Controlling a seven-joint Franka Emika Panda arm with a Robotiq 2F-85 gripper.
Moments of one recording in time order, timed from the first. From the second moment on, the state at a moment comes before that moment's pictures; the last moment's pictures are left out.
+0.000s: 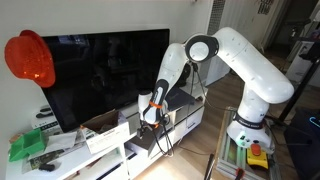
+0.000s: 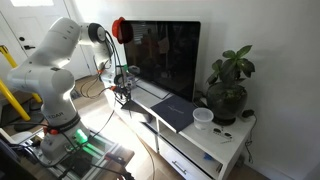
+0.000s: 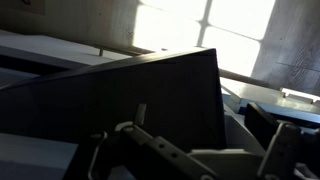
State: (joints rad) arm 0.26 0.93 0.04 -1.96 0.13 2.90 0.23
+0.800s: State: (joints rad) arm 0.28 0.67 0.02 -2.18 0.00 2.88 0.13
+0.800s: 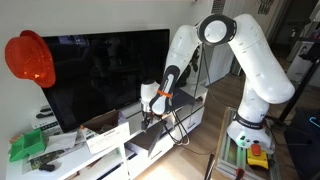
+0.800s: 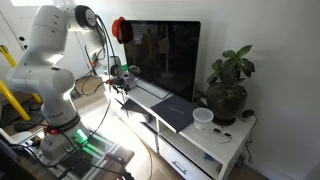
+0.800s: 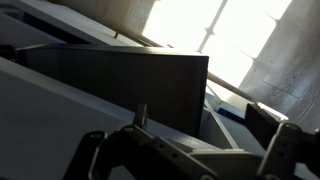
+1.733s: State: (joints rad) arm 0.34 0.21 -0.03 -2.45 -0.14 2.70 0.32
